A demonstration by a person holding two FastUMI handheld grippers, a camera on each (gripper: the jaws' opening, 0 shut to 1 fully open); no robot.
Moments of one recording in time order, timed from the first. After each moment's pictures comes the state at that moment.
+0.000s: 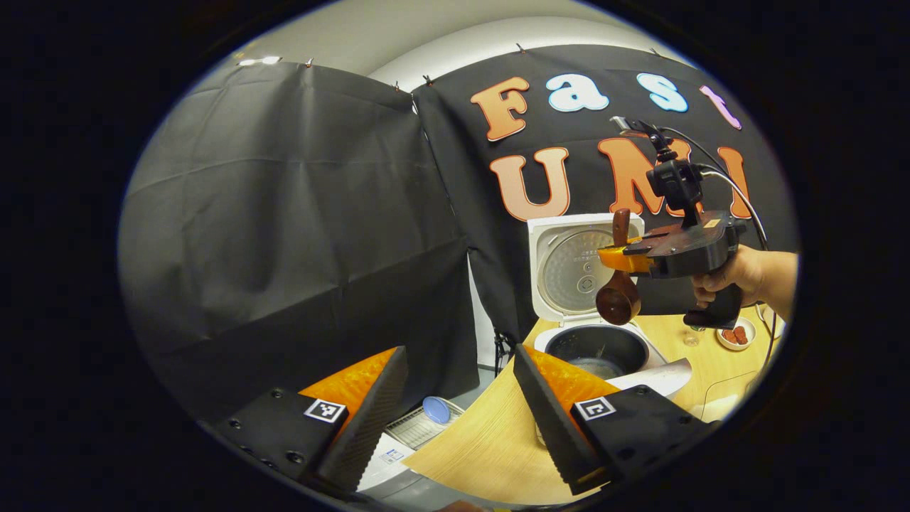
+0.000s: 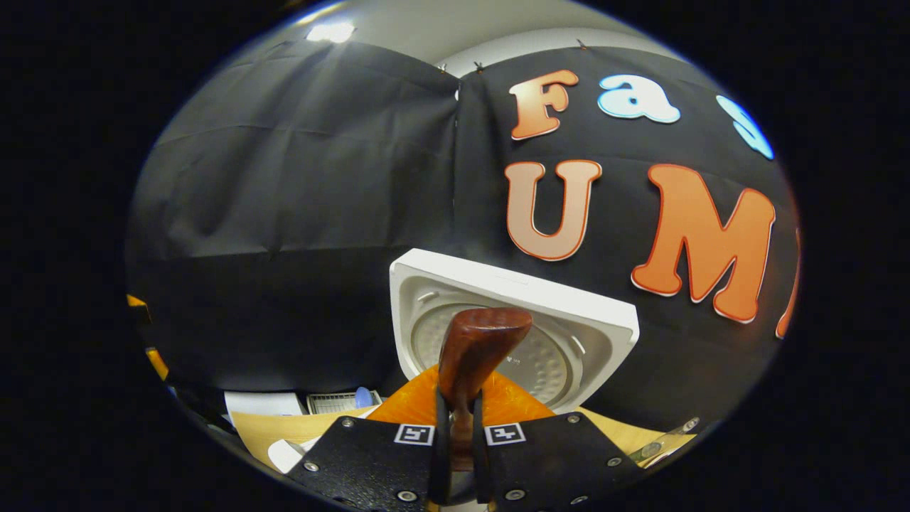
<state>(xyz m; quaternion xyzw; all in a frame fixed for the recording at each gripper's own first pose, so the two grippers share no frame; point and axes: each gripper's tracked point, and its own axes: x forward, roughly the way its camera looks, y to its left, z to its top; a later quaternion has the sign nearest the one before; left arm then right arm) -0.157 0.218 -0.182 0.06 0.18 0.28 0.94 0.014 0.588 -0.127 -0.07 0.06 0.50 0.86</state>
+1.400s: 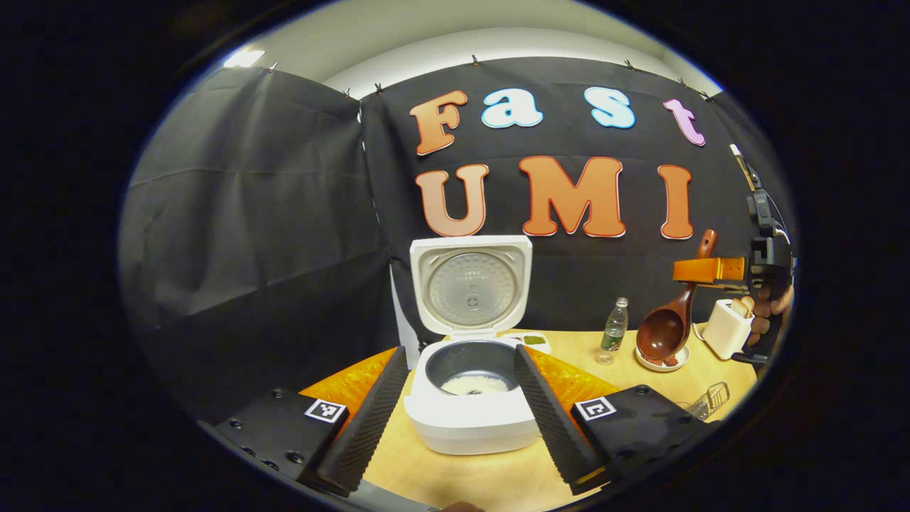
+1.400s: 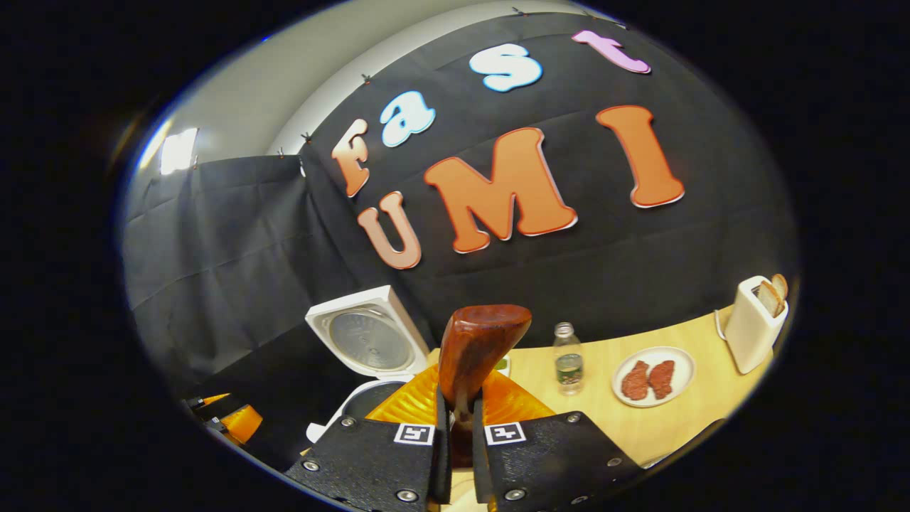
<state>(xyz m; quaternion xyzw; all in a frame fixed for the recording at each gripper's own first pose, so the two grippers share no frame) -0.097 0.047 -0.171 0.01 0.16 0.16 0.97 0.038 0.232 -0.155 0.20 0.20 0.30 0.91</state>
